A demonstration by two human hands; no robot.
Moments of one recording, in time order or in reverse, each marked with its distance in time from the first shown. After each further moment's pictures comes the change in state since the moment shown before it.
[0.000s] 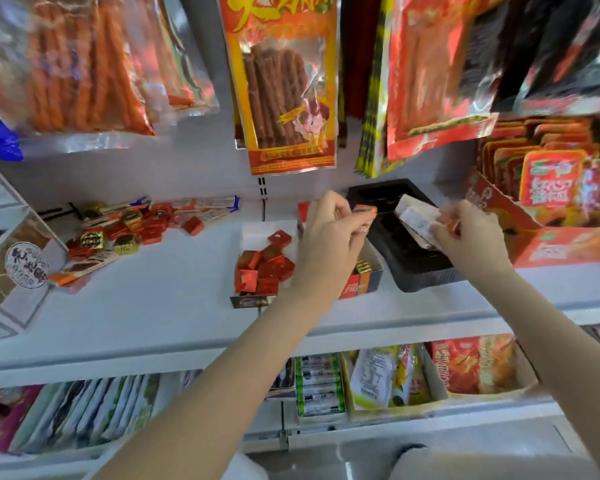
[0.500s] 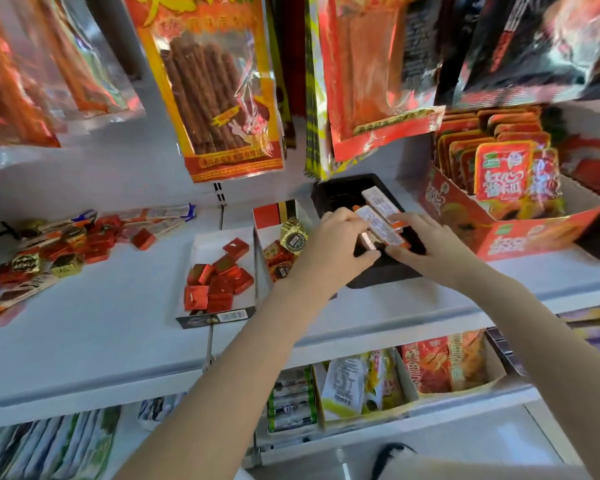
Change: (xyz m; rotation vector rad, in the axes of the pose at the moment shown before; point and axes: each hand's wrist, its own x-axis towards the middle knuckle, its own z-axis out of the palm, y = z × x) left_hand 0.028 0.025 0.045 0.038 -0.475 -0.013; right_hand 0.007 0.031 -0.008 -0.026 -0.328 -0.238
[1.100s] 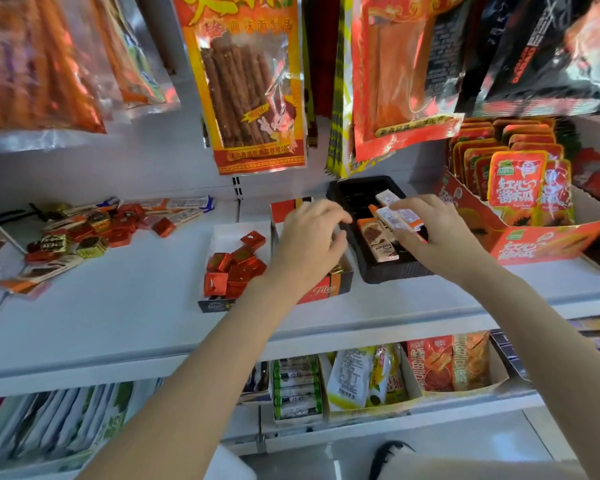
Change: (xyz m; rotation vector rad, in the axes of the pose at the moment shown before) left_hand -0.028 -0.027 -0.027 0.051 0.175 0.005; right_hand -0.006 -0.039 -0.014 -0.001 0.158 -0.135
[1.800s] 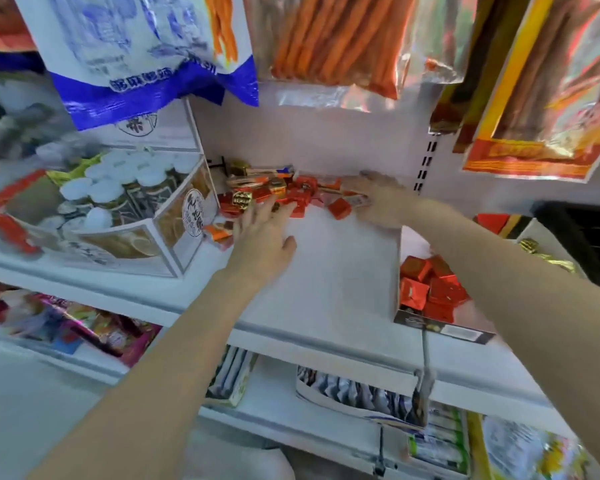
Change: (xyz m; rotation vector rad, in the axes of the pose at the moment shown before) left_hand -0.124 -0.236 -0.111 0.335 -0.055 -0.675; right_hand 0.169 -0.219 0.193 -0.145 -0.494 -0.319
